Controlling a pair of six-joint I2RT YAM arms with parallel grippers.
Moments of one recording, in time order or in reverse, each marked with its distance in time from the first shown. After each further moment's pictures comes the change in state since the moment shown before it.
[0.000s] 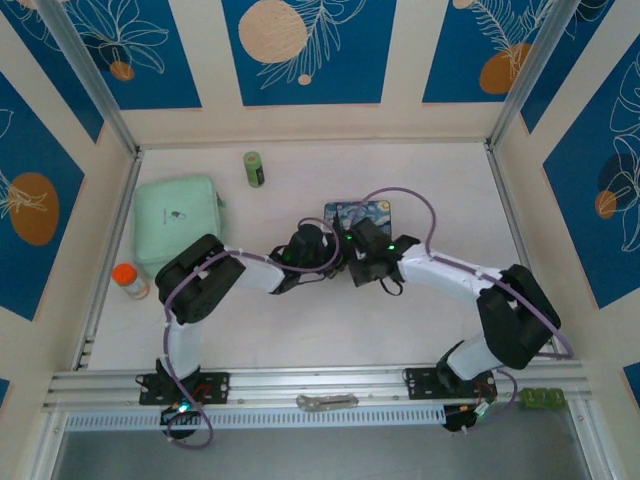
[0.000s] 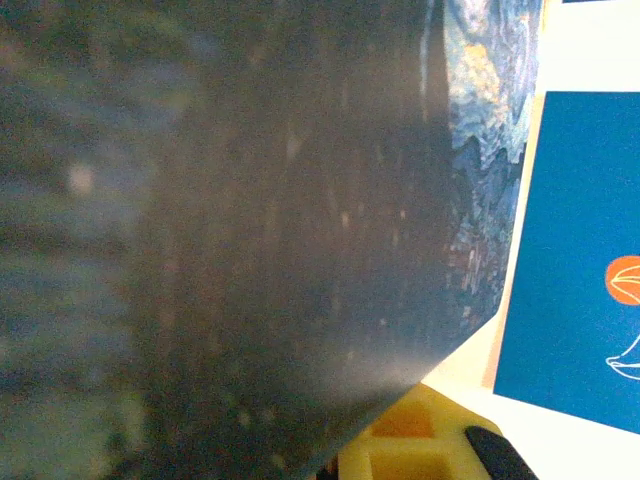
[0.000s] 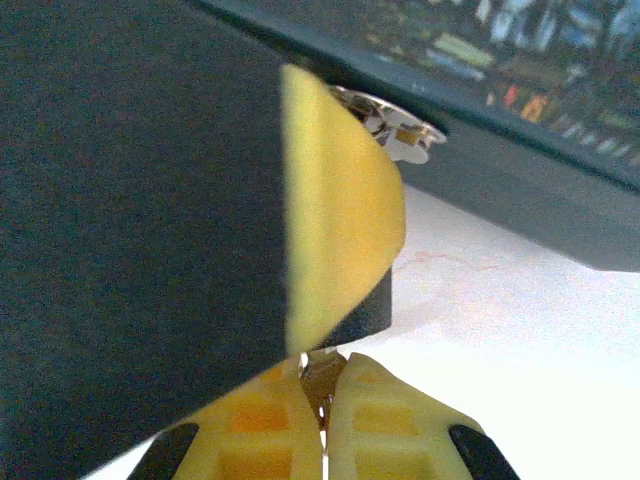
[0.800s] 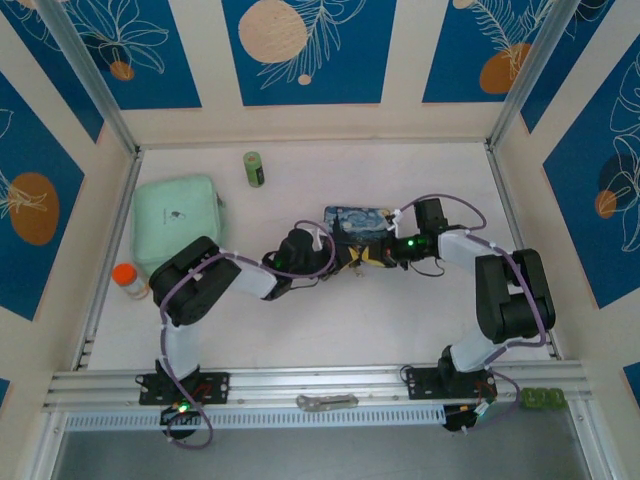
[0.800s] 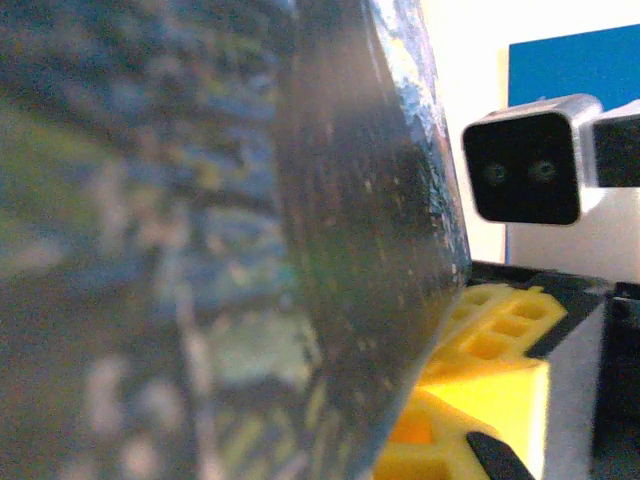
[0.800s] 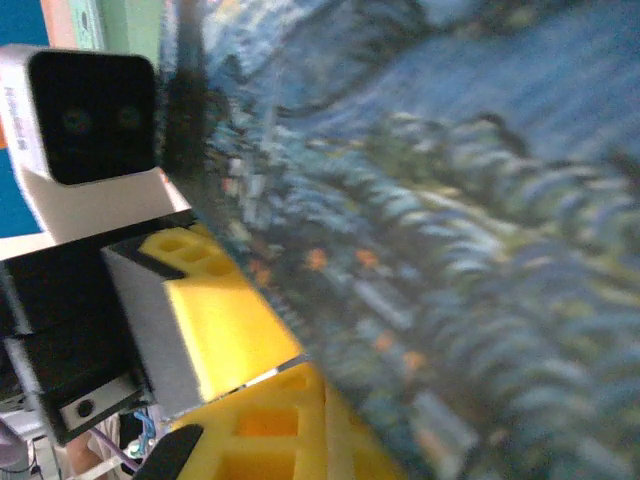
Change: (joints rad) left arm 0.016 -0.034 -0.096 0.116 0.064 0.126; right arm -0.485 0.132 -0.046 0.175 -1.029 0.122
